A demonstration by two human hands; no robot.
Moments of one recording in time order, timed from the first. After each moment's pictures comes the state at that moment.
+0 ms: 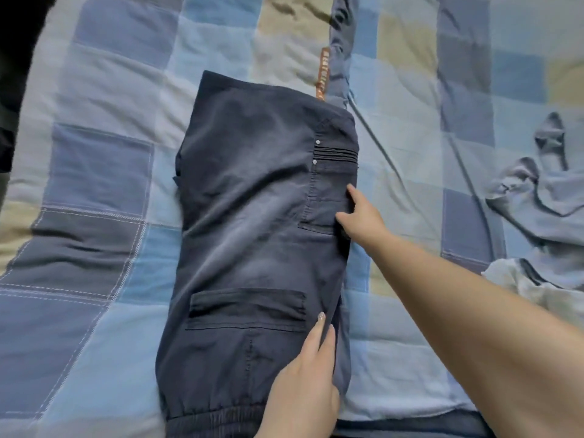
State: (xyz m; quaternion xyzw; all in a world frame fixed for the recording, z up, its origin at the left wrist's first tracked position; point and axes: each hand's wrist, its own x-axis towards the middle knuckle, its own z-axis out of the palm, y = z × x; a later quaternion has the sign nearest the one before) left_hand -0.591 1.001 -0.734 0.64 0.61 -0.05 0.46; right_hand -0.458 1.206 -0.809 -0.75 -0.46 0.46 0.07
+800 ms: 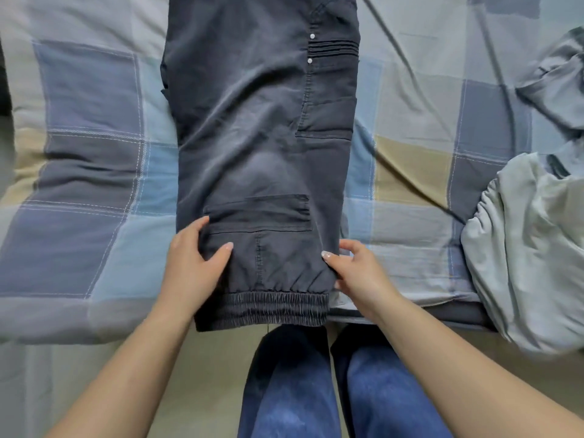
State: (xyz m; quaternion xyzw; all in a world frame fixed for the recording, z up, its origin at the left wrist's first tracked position) left_hand -0.708 0.993 -0.739 0.44 0.80 0.08 0.41; right_hand -0.468 0.980 -0.772 -0.69 -0.13 0.68 0.18
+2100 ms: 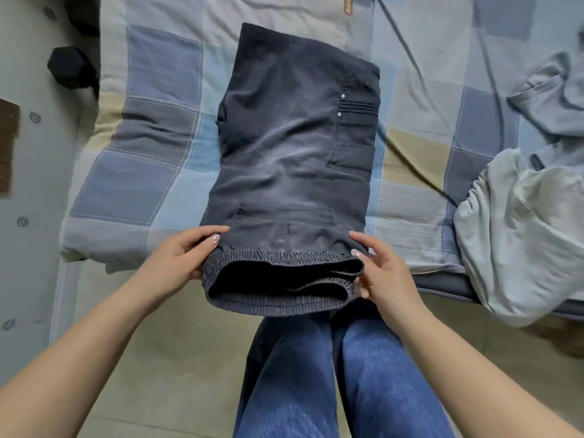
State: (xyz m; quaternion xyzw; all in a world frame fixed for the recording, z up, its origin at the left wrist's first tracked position) left_hand -0.762 0.905 -0.636 0.34 0.71 0.17 0.60; right_hand -0.469 0.895 -0.668 -0.67 -0.23 0.66 0.25
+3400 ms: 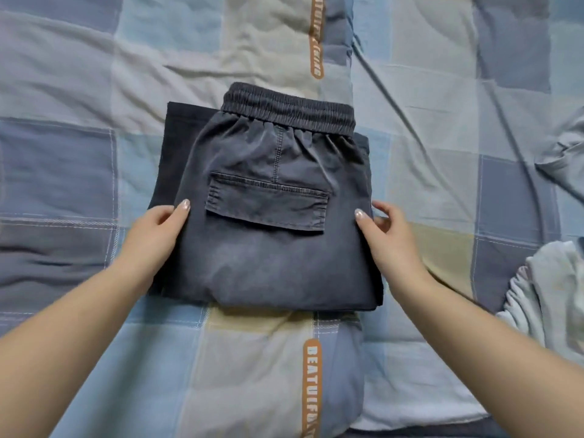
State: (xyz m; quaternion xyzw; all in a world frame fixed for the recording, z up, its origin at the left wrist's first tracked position) left_hand -0.751 1.175 -0.814 0.36 0.80 0.15 0.45; right_hand -0.441 1.155 -0.821 -0.75 -0.28 0.53 0.28
